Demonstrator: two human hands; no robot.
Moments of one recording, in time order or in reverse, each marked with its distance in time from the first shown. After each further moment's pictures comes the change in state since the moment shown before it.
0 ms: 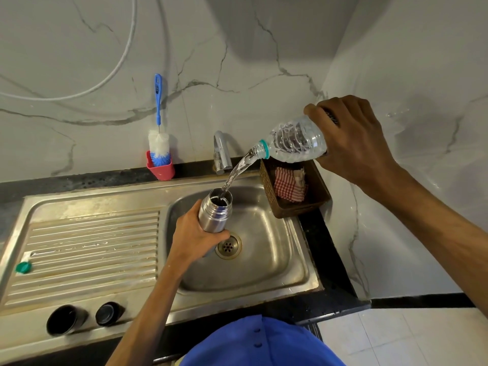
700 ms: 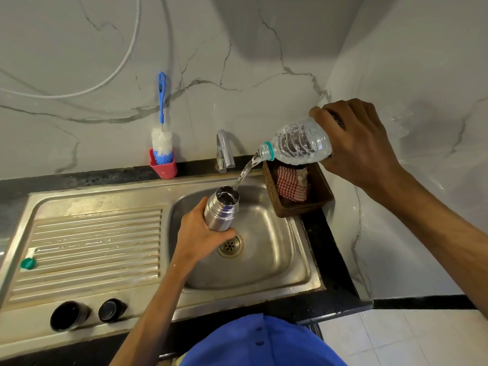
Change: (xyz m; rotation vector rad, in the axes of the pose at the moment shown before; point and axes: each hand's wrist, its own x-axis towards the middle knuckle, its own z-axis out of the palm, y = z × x) left_hand -0.008 0.015 -0.001 -0.038 0.020 0.008; right_hand -0.006 -0.004 -0.001 0.041 -0.048 0.036
